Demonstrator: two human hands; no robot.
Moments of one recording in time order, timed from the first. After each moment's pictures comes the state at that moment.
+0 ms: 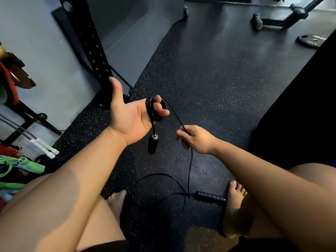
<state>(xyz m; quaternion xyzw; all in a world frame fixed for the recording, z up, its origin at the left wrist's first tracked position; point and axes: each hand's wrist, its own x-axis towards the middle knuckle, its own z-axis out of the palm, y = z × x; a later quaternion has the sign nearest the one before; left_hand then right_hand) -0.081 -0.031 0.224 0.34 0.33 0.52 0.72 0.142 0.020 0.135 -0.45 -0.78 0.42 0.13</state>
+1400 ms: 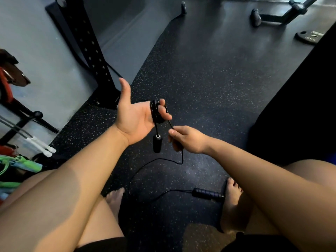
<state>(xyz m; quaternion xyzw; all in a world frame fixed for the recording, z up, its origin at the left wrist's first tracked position) -0.067 -0.026 0.212 0.37 0.37 0.48 0.71 0.127 0.008 0.139 -0.43 -0.75 0.49 0.12</state>
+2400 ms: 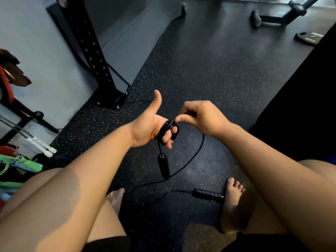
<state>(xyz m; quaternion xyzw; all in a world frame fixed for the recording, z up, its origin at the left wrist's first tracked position) -0.053 -0.027 0.210 0.53 0.47 0.21 0.67 0.156 0.036 0.192 -0.35 -0.87 0.20 0.27</state>
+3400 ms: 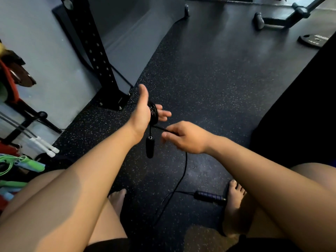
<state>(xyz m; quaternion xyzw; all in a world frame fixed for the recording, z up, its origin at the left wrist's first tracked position) -0.065 -0.009 0.196 0.41 0.59 0.44 0.53 0.112 -0.002 0.190 -0.35 -0.87 0.34 0.09</state>
